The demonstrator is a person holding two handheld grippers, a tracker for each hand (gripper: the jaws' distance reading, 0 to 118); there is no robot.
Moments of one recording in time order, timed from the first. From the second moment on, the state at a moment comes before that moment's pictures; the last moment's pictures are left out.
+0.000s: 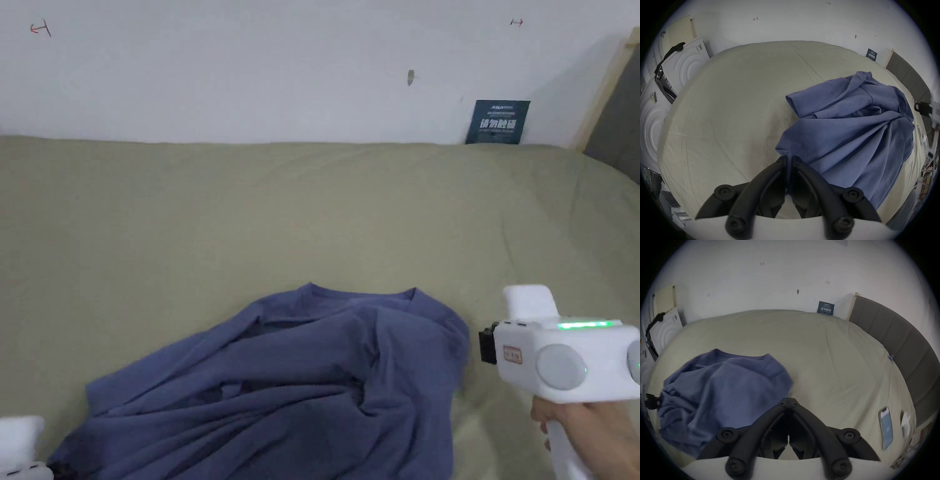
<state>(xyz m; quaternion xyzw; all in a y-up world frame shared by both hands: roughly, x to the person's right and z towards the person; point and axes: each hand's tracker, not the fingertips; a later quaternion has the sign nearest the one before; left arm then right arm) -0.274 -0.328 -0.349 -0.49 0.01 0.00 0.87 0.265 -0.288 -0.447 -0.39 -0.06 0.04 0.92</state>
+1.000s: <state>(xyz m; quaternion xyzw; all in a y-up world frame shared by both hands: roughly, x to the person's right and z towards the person) -0.299 -0.251 -0.342 -0.45 0.01 0.05 0.89 0.275 -0.200 -0.445 -0.41 0.02 0.01 0.91</state>
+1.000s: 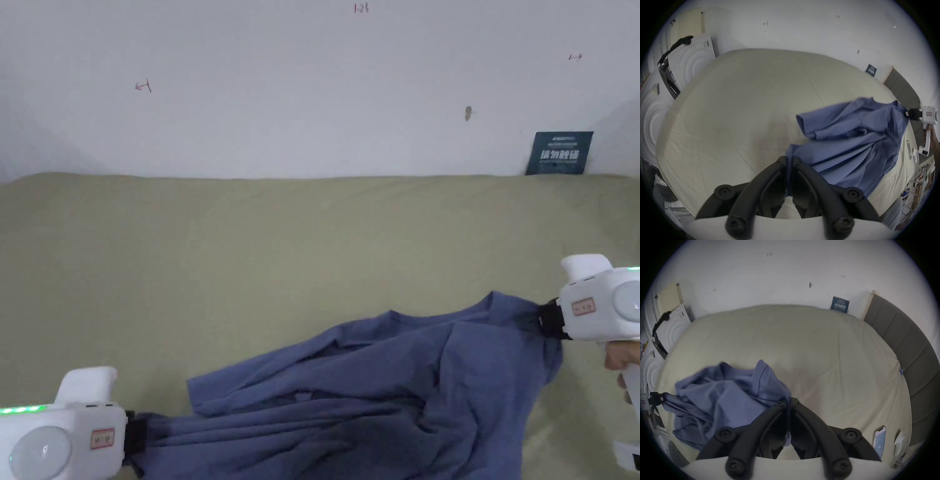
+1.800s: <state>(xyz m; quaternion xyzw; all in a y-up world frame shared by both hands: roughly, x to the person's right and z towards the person) -0.351 0.026 -0.318 -0.23 0.10 0.09 0.96 0.297 0.038 -0.298 -0.17 -0.04 -0.04 0.98</state>
